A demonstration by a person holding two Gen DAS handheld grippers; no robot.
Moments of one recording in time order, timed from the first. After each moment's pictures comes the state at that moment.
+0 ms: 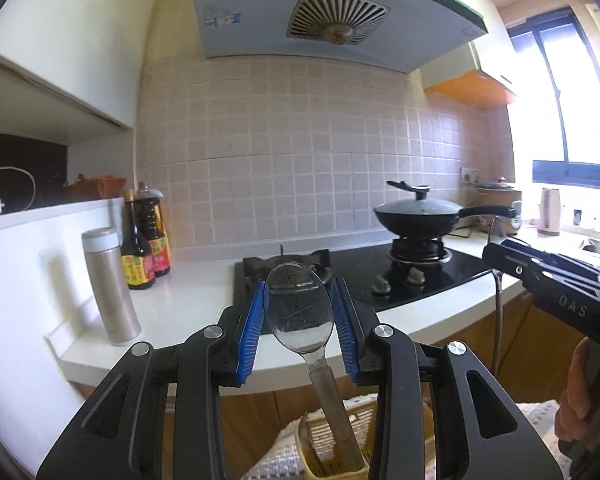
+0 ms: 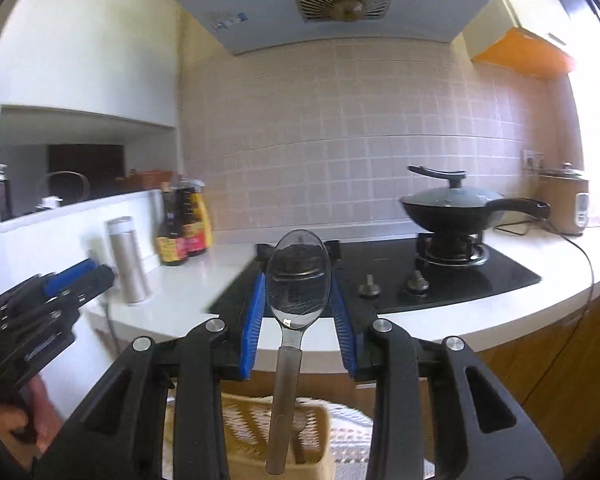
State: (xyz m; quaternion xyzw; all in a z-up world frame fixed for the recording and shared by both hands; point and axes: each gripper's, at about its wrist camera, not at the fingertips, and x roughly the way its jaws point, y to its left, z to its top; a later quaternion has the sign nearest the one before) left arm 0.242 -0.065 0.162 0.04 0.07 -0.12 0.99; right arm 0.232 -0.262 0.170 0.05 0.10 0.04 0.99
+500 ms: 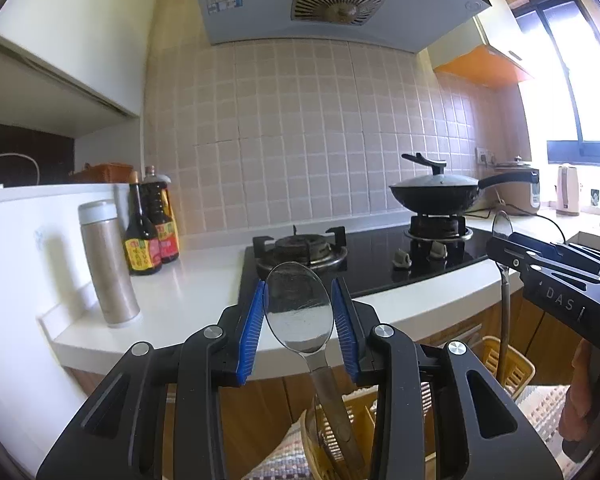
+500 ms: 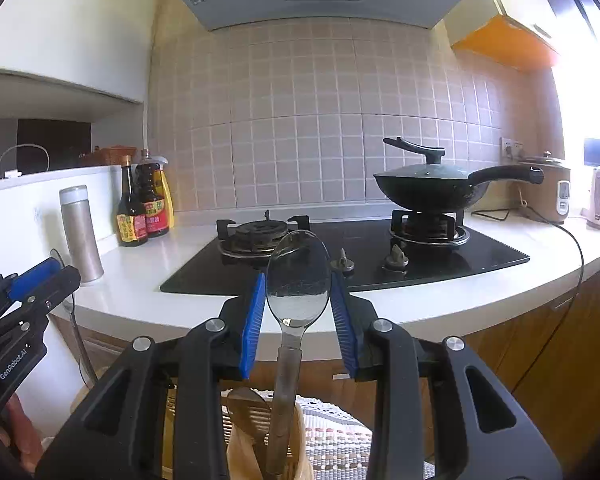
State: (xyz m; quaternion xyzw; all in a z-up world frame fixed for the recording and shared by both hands) left arm 0.265 -0.074 0.113 0.05 0.07 -0.10 0.99; right arm 0.266 -0.259 0.115 0.03 0.12 -0.01 0.99
